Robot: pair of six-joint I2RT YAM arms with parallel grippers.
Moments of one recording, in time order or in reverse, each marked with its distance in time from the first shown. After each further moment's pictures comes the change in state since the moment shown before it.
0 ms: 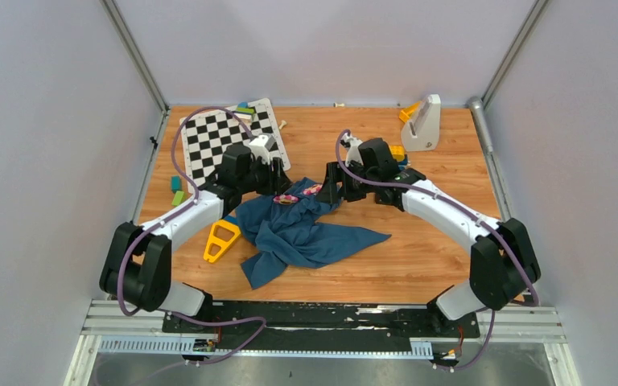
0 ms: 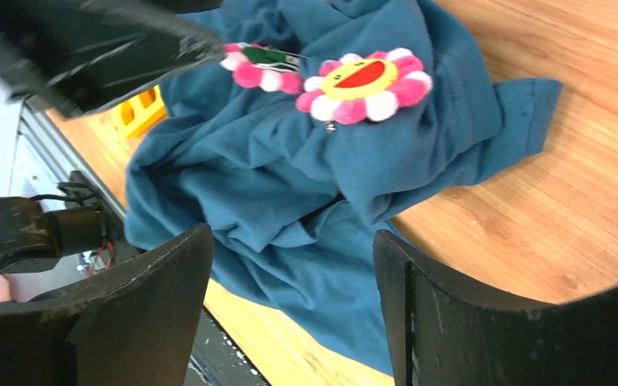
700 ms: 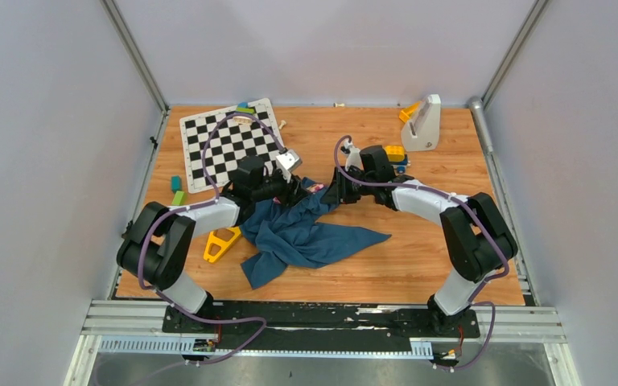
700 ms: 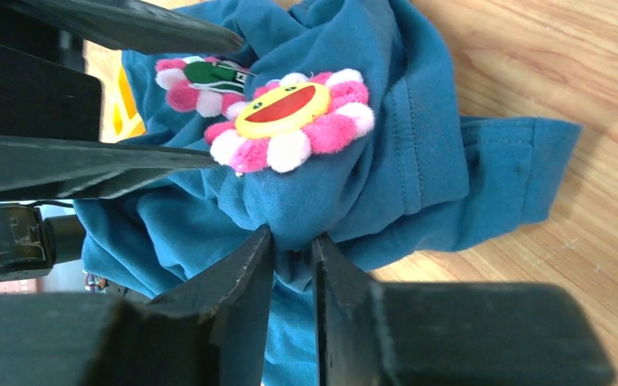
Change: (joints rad) left arm -0.089 0.123 -0.121 0.425 0.180 0.414; right arm -0.088 0.216 -0.104 0.315 -0.169 0.022
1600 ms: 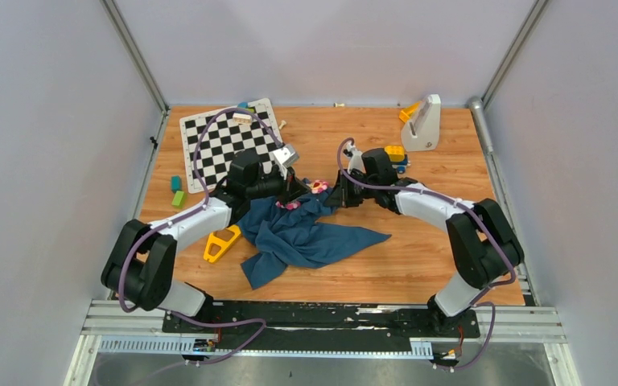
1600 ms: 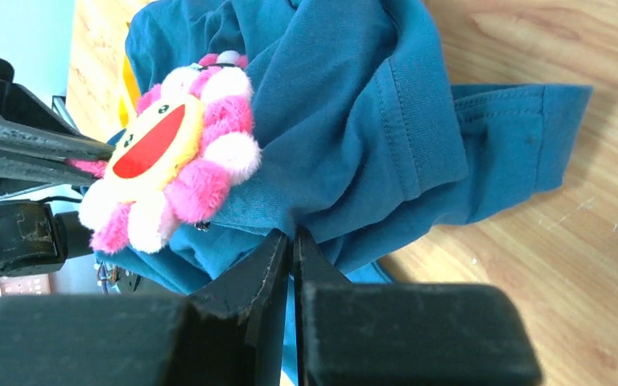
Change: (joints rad) left arm -0.002 -0.121 0.038 -0.135 0.148 -0.110; right arm 0.000 -0.045 -0.034 -0.017 0.010 0.032
